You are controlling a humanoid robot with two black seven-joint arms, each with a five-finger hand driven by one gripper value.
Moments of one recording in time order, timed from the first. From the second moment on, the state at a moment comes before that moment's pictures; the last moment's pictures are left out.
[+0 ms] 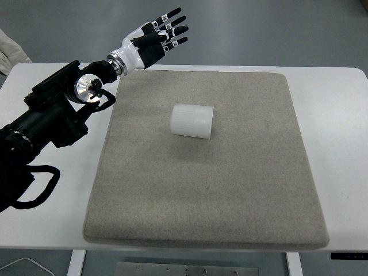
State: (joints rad) left arm -1.10 0.09 -0.70 -0.41 0.10 -0.47 -0.02; right arm 0.03 0.00 -0.05 0.19 0.00 -0.01 -0.11
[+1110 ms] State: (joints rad) left arm -1.23 0.30 -0.32 -0.86 1.05 -0.48 -0.01; right arm 0.03 0.00 -0.05 0.19 0.00 -0.01 -0.11
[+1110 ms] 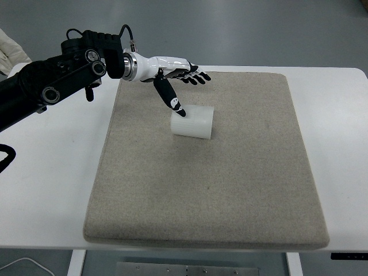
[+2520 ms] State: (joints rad) left arm -1.22 0.17 -0.20 -0.84 1.20 -0.42 0.03; right arm 0.03 0.00 -0.05 0.19 0.00 -0.01 -0.11
